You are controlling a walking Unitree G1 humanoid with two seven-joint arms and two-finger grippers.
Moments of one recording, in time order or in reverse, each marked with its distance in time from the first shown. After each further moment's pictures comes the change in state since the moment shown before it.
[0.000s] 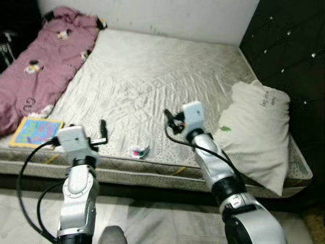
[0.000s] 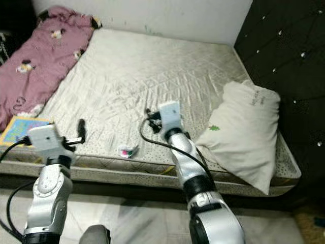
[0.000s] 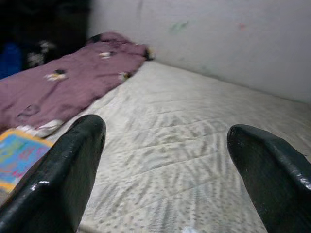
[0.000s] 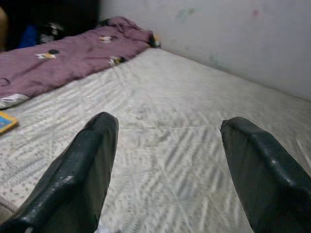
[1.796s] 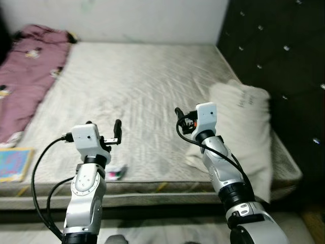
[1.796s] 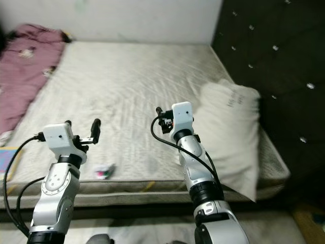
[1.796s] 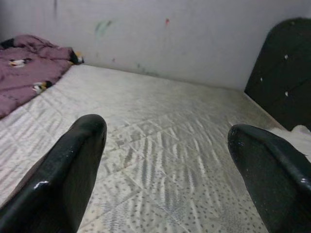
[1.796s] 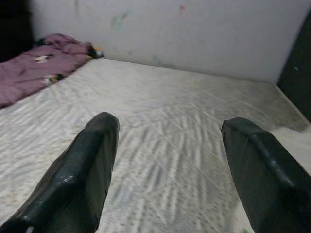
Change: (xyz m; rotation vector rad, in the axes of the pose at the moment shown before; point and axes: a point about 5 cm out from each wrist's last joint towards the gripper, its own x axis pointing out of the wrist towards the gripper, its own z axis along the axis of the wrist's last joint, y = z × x) left arm 0.001 -0.023 0.000 -0.039 0.028 -0.169; right arm -0.017 -0.017 -0.006 0.083 0.009 -0.107
